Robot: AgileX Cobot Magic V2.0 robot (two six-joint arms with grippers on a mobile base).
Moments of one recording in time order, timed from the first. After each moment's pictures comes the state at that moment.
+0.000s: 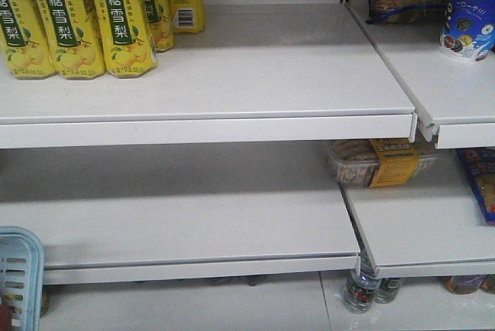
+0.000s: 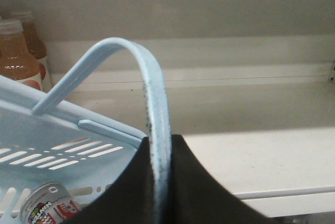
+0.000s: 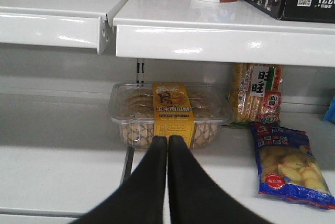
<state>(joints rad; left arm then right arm) -0.04 0.00 0.04 0.00 0.18 -0.10 -0.01 0.22 -0.24 0.16 0.27 -0.24</state>
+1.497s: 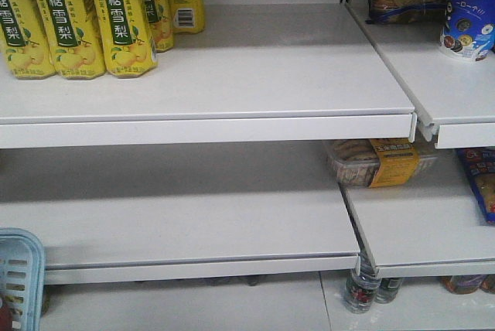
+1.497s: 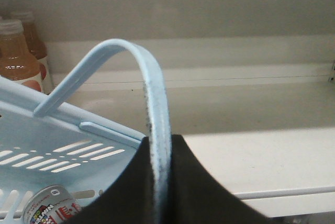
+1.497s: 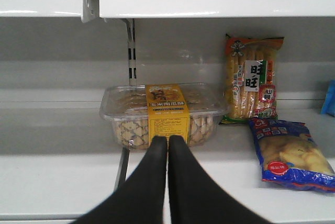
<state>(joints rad) -0.04 0.00 0.04 0.00 0.18 -0.10 -0.01 -0.01 0.03 0.07 0.13 -0.09</state>
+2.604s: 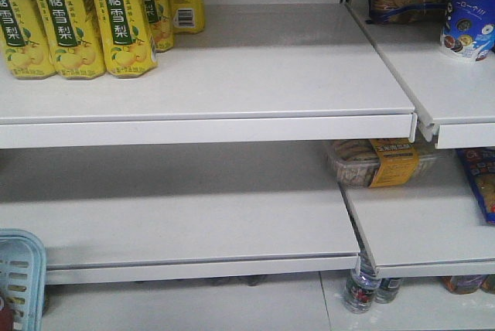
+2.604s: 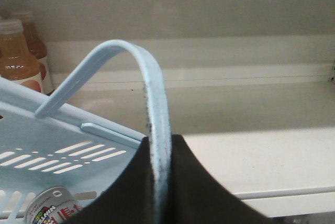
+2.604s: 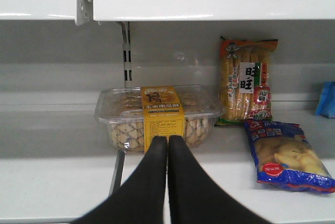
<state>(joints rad) -0.04 0.00 0.04 0.00 0.18 -0.10 -0.01 -0.01 0.03 -0.06 0.12 0.04</state>
